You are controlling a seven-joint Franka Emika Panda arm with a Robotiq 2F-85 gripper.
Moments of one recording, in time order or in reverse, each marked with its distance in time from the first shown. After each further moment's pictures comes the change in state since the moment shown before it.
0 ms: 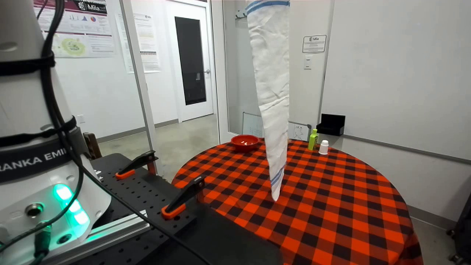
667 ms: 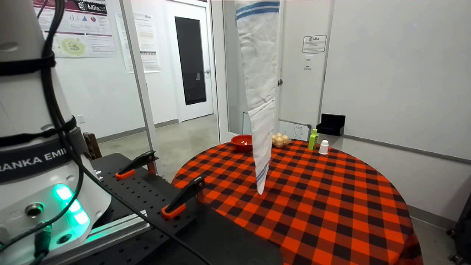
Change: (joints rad) arm 0.010 -0.004 0.022 0.002 -0.105 -0.083 -0.125
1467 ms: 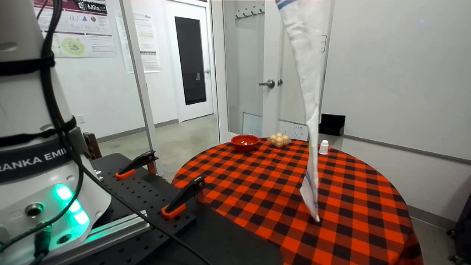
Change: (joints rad) arm -0.014 -0.054 0.038 -0.001 -0.572 0.074 -0.030
